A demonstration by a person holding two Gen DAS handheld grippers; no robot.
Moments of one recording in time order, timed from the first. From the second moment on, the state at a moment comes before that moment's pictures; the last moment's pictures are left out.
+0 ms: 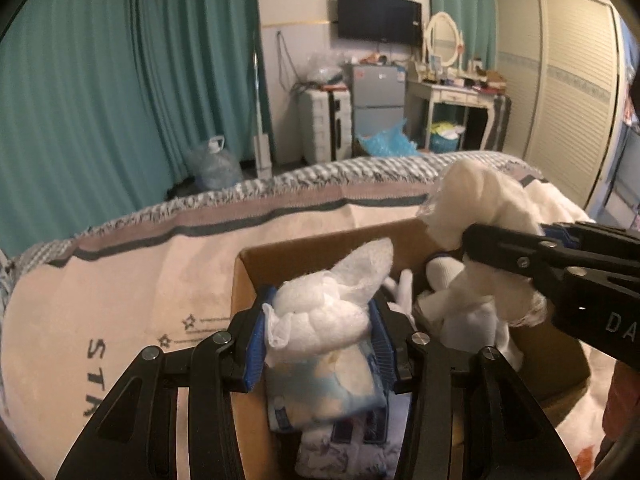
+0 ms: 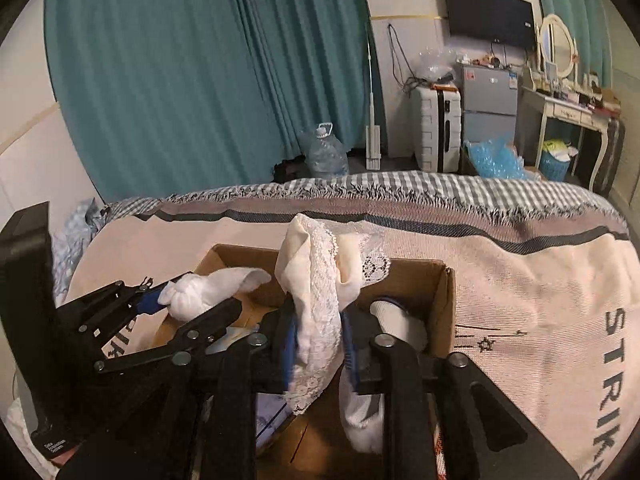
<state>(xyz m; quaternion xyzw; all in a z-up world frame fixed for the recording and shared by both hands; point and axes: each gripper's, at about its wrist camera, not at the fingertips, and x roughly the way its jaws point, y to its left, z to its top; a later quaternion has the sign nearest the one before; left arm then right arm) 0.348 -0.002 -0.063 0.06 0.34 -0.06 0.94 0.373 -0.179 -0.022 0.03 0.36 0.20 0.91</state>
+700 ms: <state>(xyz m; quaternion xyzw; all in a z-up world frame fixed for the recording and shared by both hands) 0.182 -0.001 0.134 0.07 0.20 -0.02 0.98 0.210 -0.218 0.171 0.00 0.25 0.13 0.96</state>
